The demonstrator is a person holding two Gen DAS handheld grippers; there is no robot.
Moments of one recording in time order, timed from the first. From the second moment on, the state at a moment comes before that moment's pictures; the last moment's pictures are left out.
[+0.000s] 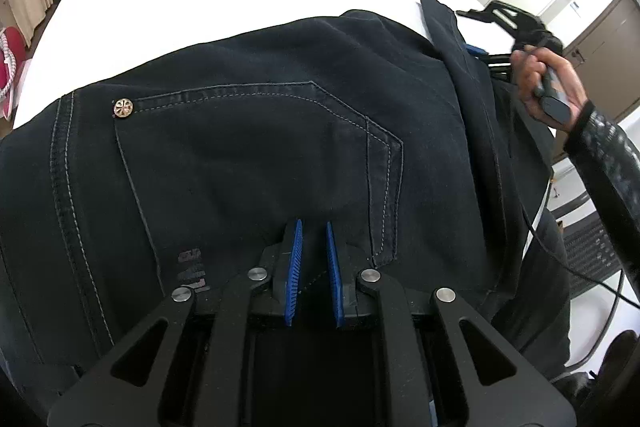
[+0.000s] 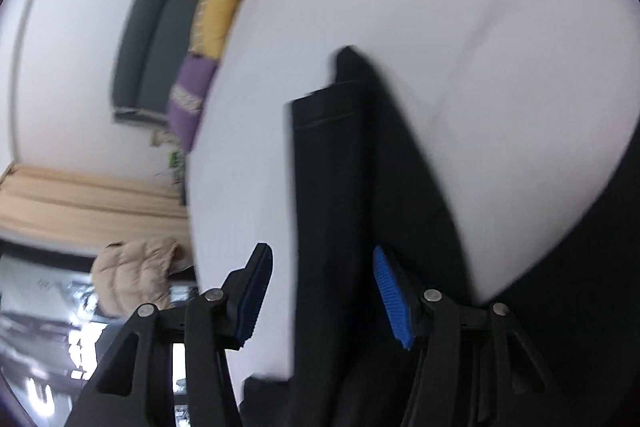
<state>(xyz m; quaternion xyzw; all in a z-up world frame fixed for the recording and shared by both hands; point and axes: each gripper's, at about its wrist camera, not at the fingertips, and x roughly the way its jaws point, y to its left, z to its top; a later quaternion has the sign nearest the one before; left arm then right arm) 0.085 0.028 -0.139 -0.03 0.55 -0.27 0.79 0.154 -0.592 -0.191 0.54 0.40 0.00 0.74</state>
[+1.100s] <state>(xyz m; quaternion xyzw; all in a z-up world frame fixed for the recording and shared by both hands) 0.091 0.002 -0.140 -0.01 0.56 -0.24 0.79 -0.114 -0.711 -0.196 0.61 0.22 -0.17 0.74</state>
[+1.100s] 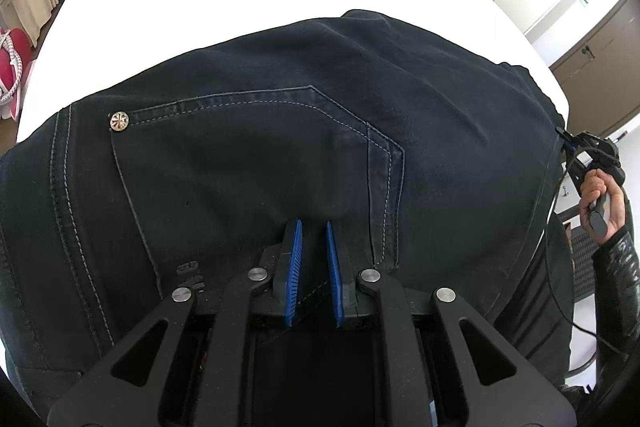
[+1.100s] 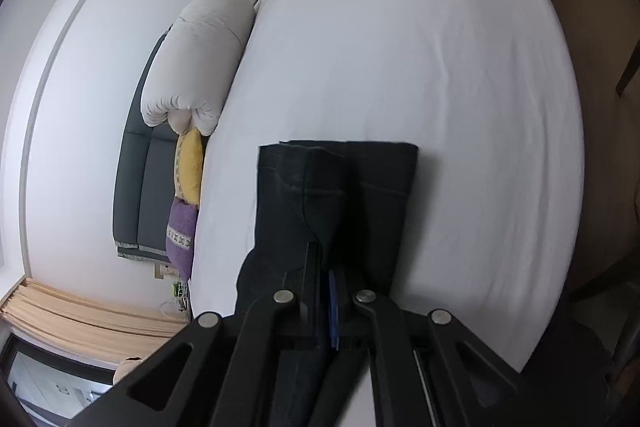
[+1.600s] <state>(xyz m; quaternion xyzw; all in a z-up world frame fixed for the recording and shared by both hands) 0.084 -0.012 -0.137 0.00 0.56 -0.23 0.80 -0.119 -0.720 -0.175 0.60 0.15 -0.18 0.77</state>
